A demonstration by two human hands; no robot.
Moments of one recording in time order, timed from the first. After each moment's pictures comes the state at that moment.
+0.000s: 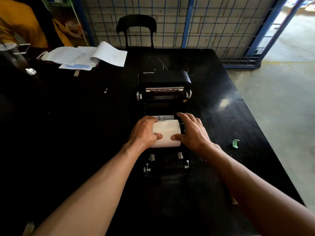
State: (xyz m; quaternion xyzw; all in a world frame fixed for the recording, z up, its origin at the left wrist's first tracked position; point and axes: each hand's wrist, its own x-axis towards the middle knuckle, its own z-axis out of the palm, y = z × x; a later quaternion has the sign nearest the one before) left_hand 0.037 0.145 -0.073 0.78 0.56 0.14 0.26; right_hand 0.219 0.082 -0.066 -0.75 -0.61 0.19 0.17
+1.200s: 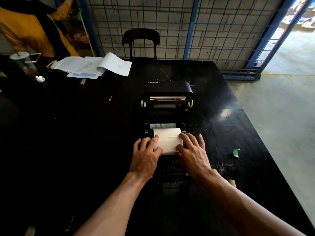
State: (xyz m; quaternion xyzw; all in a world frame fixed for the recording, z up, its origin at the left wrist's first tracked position) left_hand 0.017 0.082 -0.100 0.88 0.46 0.13 -0.02; right_hand 0.198 0.039 -0.088 -0.70 -0.72 -0.01 0.02
